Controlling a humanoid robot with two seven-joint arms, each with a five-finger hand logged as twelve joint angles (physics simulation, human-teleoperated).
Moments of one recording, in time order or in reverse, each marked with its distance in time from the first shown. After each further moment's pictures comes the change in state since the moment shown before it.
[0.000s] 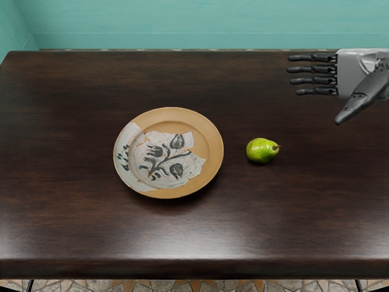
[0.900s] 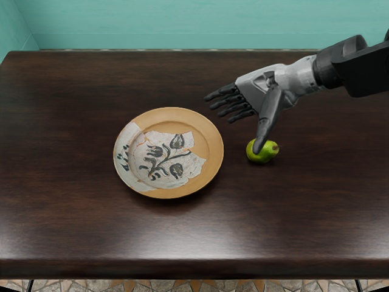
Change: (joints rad) left arm 0.000 0.000 -0.001 0.001 0.000 0.000 0.000; right arm 0.412 0.395 -0.347 -0.003 -0.110 -0.147 -0.147
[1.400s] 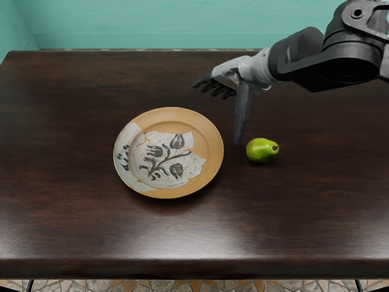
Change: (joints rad) left arm 0.000 0.000 0.001 0.001 0.000 0.000 0.000; right arm 0.148 0.175 -0.103 0.046 -0.342 -0.216 -0.004
